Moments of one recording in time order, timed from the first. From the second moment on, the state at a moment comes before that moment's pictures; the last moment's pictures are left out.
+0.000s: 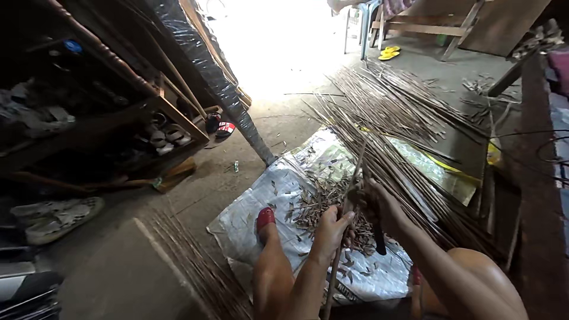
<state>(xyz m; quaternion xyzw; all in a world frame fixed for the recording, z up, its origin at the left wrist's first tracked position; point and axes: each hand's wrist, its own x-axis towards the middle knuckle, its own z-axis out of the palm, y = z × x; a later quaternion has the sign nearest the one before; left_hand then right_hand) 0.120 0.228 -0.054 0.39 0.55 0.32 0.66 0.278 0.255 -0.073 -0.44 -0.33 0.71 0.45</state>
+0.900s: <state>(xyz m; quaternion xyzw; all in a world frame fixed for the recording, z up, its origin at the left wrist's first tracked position) 0.114 0.226 -0.042 0.35 0.53 0.37 0.68 0.269 0.248 -0.100 -0.46 -0.68 0.40 0.40</state>
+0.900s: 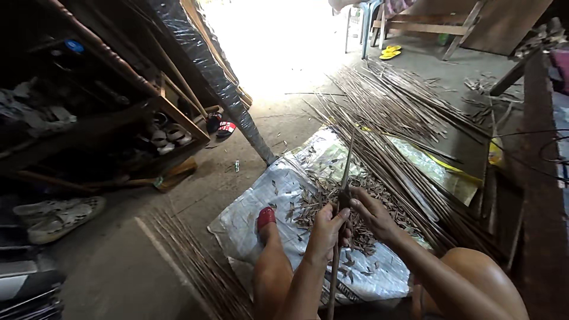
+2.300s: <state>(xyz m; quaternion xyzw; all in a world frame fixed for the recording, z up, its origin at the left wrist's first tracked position) 0.113 0.230 -0.053 0.42 0.58 0.38 0.59 0.260 0.234 -0.078 -0.37 -0.39 0.74 0.40</state>
